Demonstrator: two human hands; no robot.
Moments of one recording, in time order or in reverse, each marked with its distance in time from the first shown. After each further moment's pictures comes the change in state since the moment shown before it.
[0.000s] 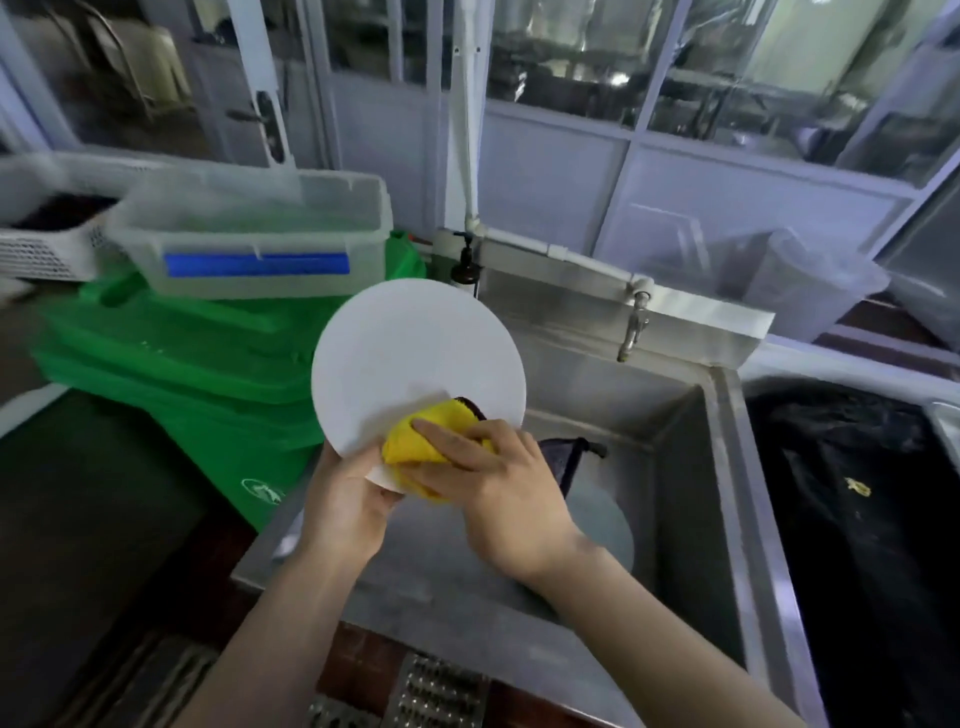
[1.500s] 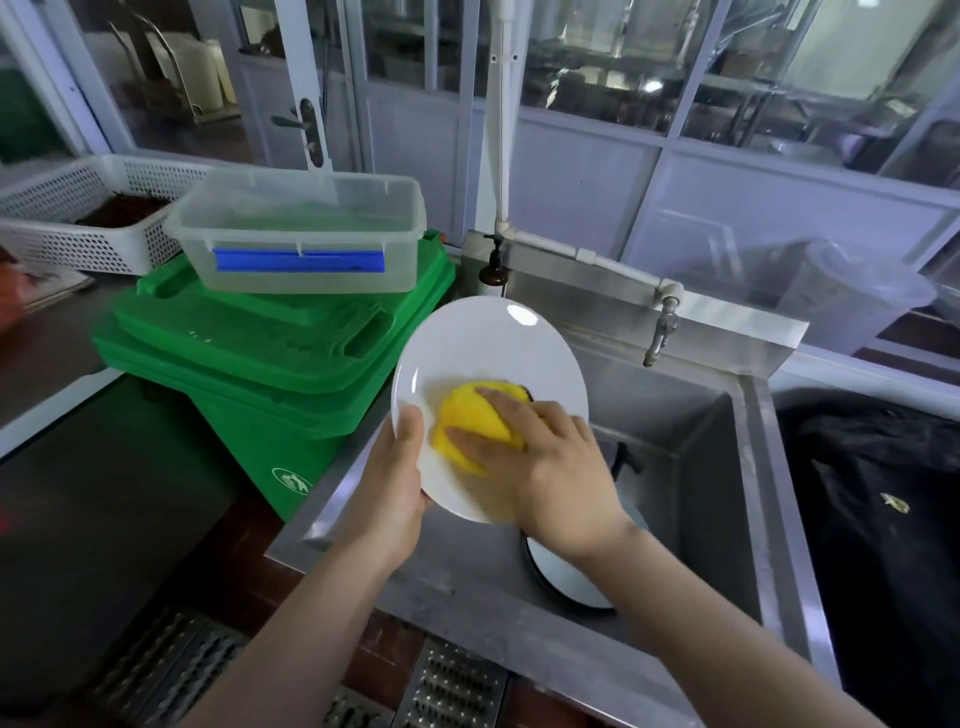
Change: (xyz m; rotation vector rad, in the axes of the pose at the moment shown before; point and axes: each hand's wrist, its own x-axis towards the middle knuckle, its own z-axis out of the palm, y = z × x) left_hand -0.014 -0.003 0.011 0.258 0.022 0.007; right_hand -0.002 0.008 -0.016 -0.068 -0.021 0.050
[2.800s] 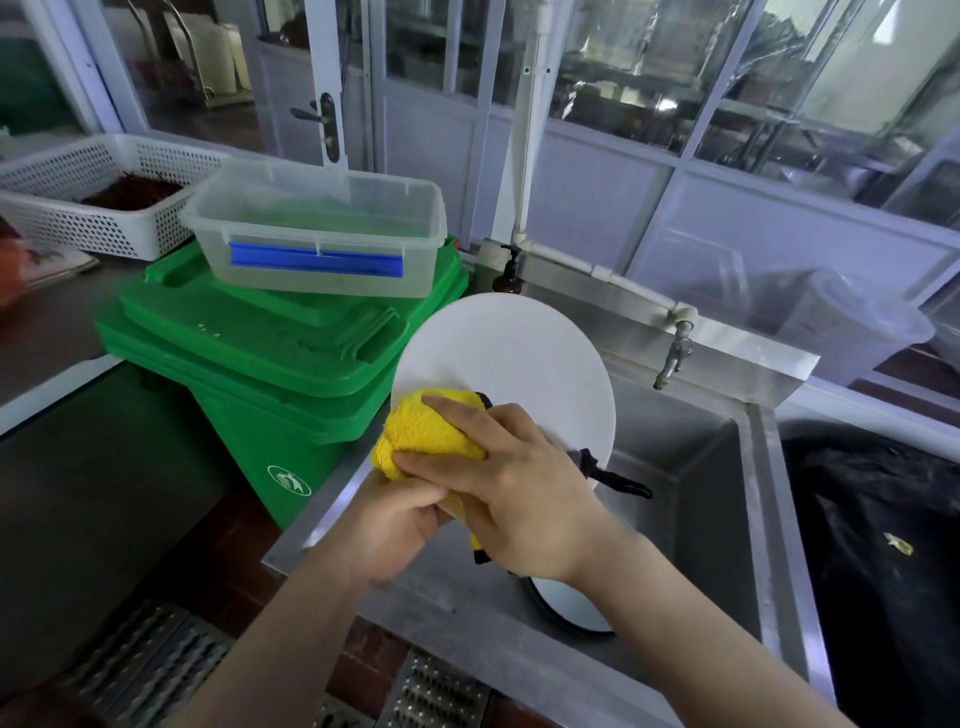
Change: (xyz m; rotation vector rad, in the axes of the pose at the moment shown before) left_hand -0.001 0.013 -0.027 -0.257 -0.377 -0.082; right_hand 0.038 -0.033 -0.020 0.233 -0.183 -0.153
